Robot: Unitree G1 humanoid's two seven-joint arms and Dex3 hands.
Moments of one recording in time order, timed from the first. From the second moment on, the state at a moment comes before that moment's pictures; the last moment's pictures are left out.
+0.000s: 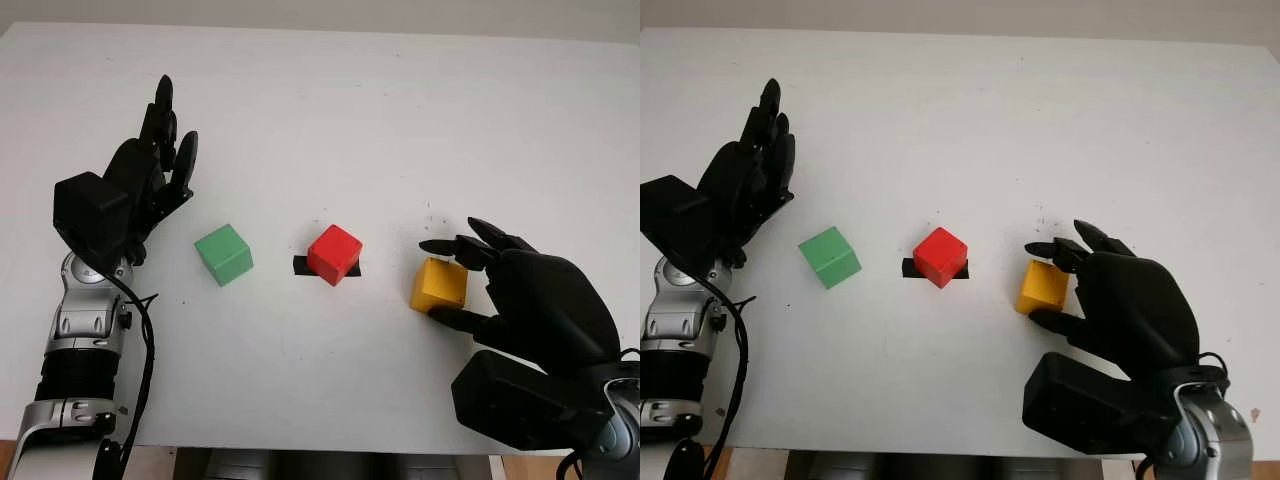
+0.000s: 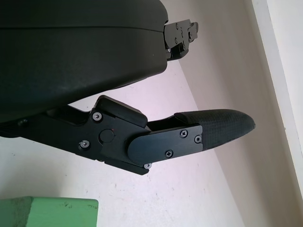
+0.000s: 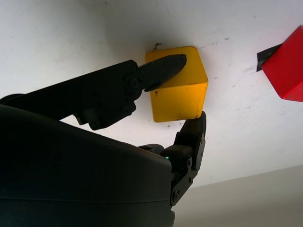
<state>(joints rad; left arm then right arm) -0.53 0.38 0.17 0.38 -0.05 -0.13 -0.26 0.21 -0.42 0.00 -0.69 -0.82 0.26 0.27</state>
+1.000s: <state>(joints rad) -0.53 0.37 0.17 0.38 -0.04 -0.15 -0.23 -0.07 -0.48 -0.17 -0.71 -0.65 0.31 0.49</state>
